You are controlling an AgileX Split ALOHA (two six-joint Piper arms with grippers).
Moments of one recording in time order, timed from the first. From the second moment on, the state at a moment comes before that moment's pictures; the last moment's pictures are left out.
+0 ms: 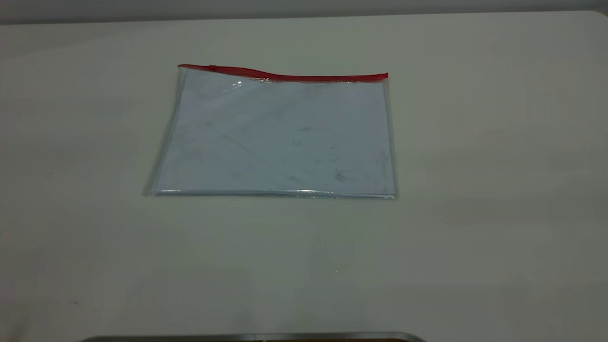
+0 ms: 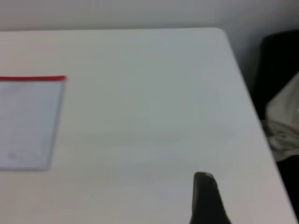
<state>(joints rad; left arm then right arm) -0.01 0.62 -0.75 -0.19 0.88 0.04 -0.04 0.08 -0.55 0.02 1.03 0.00</state>
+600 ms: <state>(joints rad) -0.02 1.66 -1.05 -0.34 0.47 0.19 -0.04 0.63 -0.63 0.07 0.83 -0.04</state>
